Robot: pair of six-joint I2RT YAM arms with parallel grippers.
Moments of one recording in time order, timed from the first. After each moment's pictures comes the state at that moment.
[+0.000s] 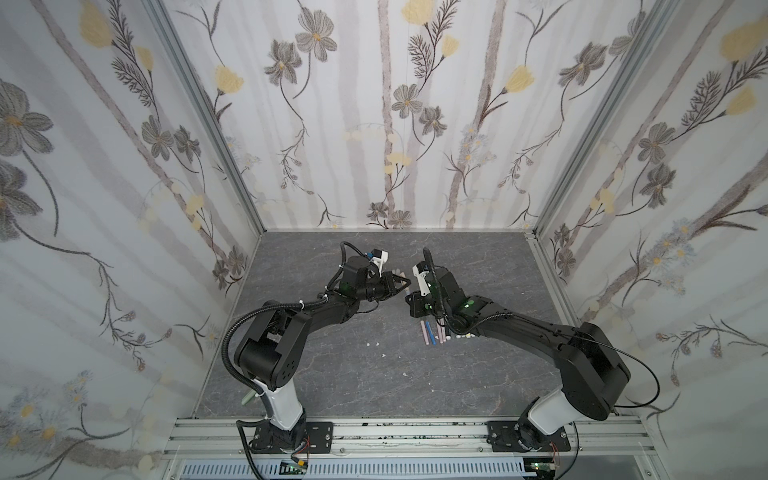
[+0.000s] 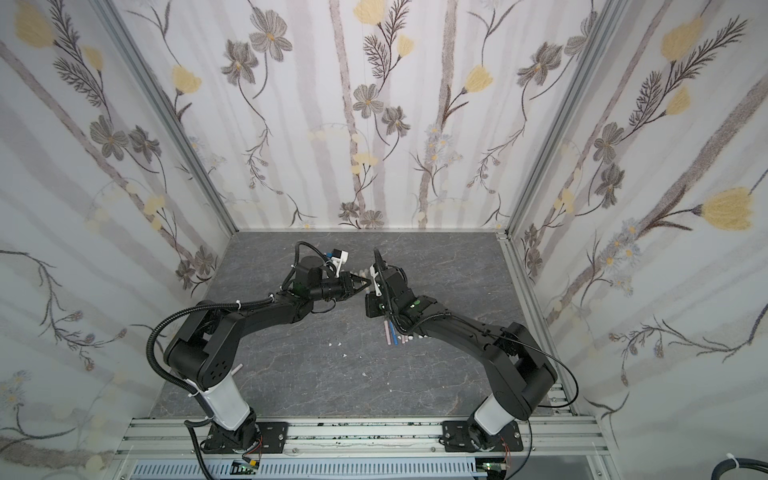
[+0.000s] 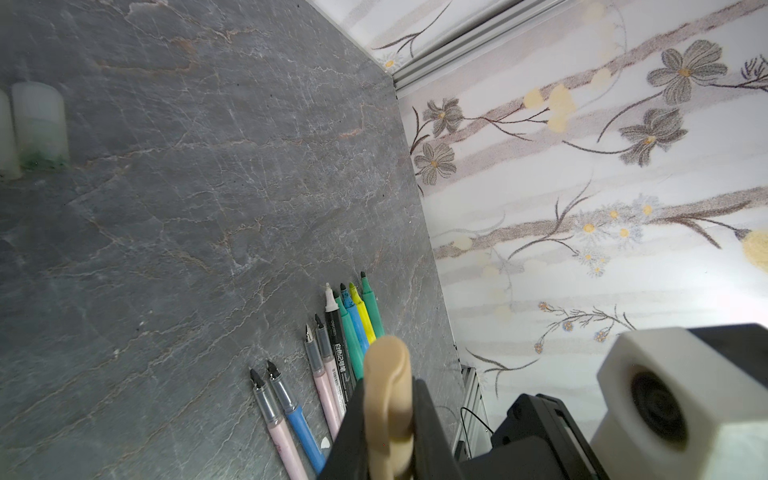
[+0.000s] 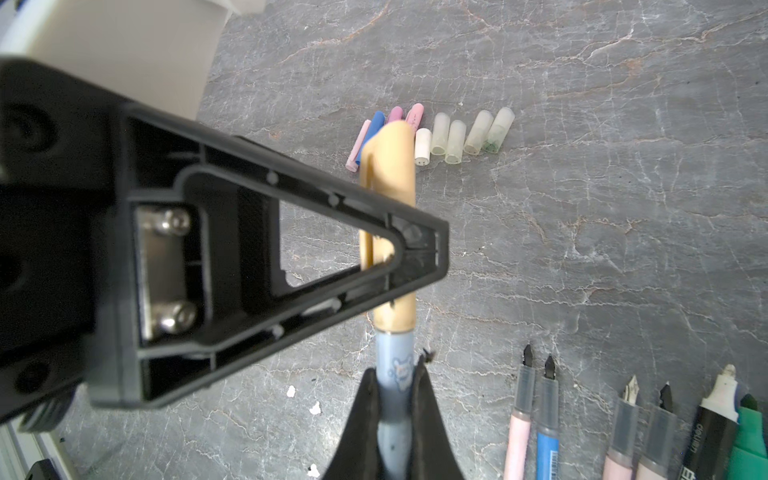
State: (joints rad) left arm -0.47 1.77 0.95 0.46 0.67 -0.92; right arm 0.74 1.58 1.02 -0.12 -0.03 0.46
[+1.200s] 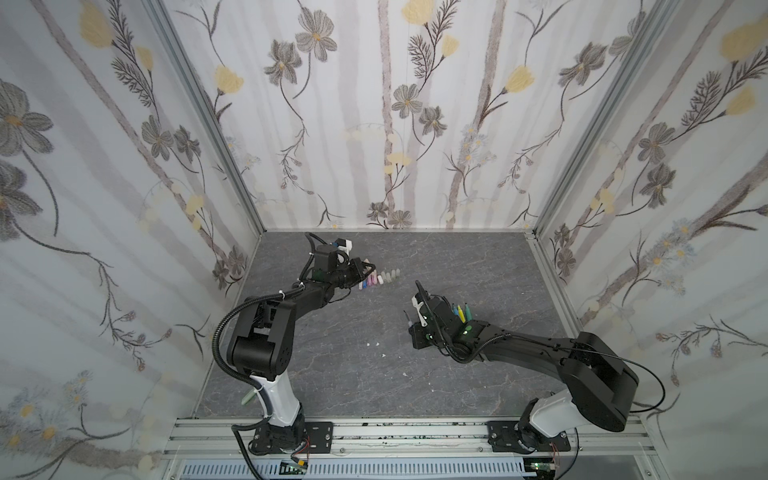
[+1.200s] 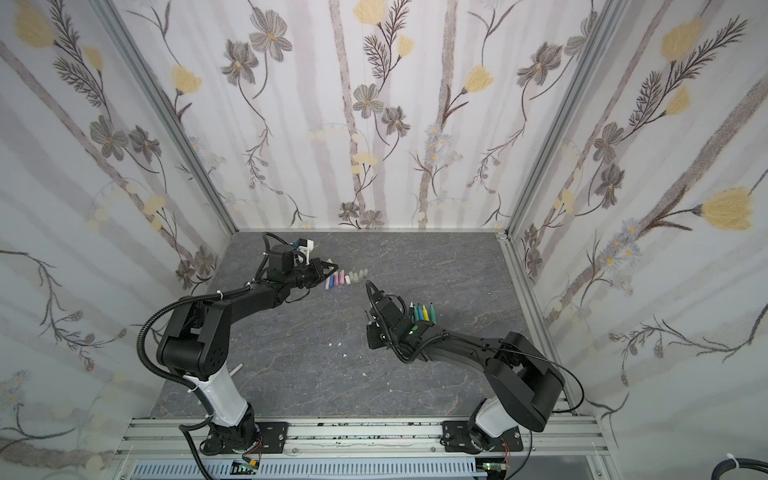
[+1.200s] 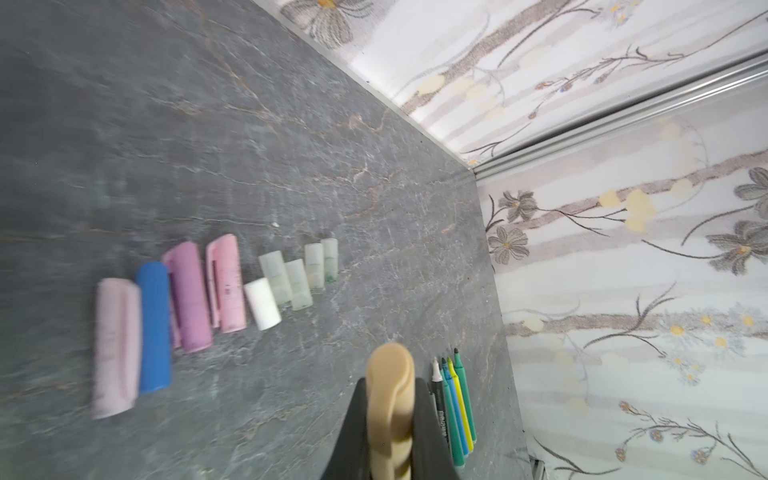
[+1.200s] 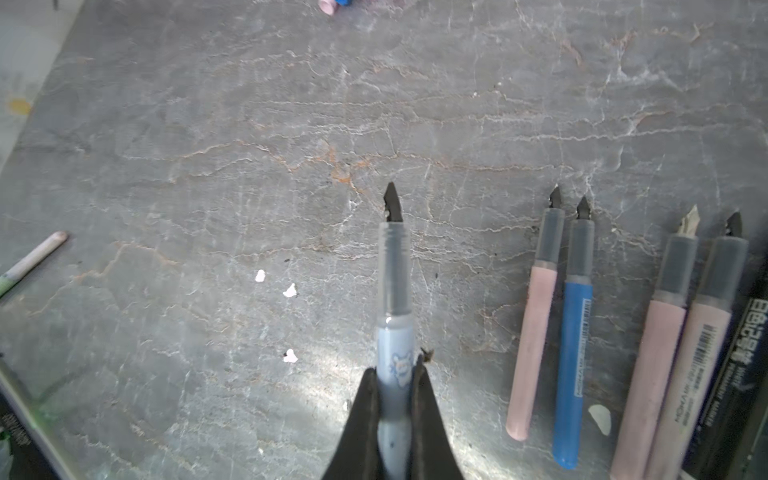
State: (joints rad) left arm -0.20 1.79 1.03 0.27 0.61 -0.75; right arm 0.88 1.54 0.84 -0.14 0.06 0.55
